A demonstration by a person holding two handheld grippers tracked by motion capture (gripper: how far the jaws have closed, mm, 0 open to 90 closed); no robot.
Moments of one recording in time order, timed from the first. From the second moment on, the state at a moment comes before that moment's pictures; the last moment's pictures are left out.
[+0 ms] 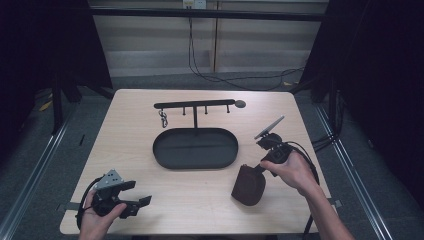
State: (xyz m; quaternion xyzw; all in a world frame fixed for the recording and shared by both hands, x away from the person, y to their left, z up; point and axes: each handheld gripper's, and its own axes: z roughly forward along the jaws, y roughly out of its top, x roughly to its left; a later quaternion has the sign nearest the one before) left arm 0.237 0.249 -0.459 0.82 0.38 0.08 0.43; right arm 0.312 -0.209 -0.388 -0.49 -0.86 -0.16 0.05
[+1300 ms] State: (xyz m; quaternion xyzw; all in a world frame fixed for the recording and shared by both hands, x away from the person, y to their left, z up) left arm 0.240 0.248 -0.461 0.82 0.38 0.07 0.42; right arm 0.346 -0.193 -0.350 -0.50 -0.86 -0.11 0.02
